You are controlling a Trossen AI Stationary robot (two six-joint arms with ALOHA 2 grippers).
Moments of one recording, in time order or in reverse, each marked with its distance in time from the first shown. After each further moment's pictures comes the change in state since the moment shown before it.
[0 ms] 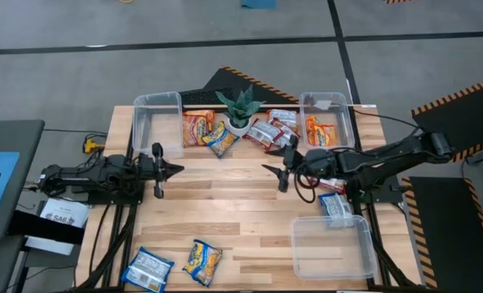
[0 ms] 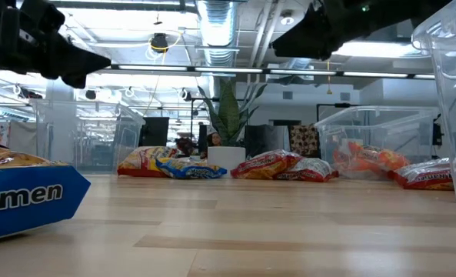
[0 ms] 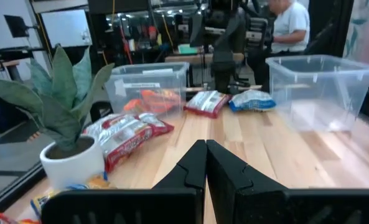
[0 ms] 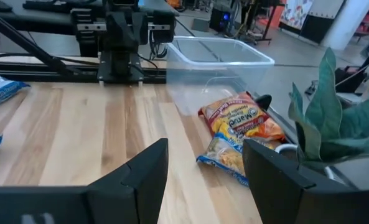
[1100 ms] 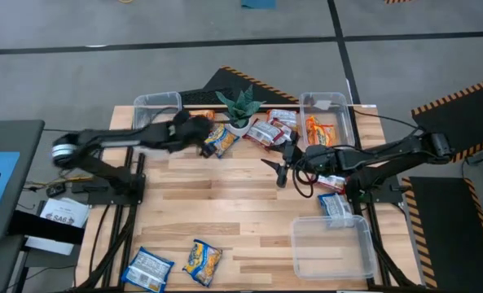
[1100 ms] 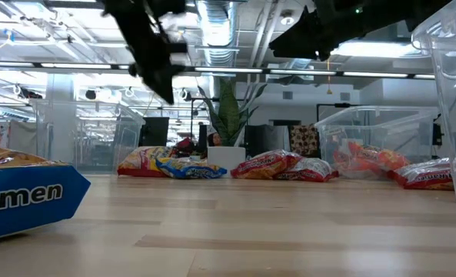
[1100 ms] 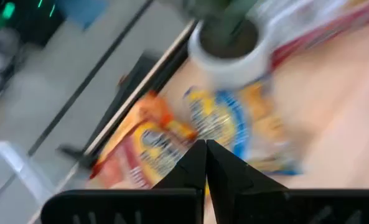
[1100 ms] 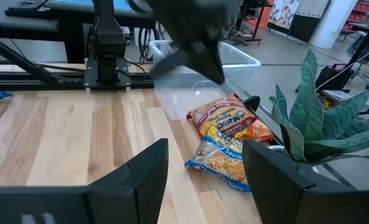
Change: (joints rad) left arm 0.309 1.399 1.003 -0.574 -0.400 -0.164; right arm -0.040 0.002 0.011 0.006 0.003 0.012
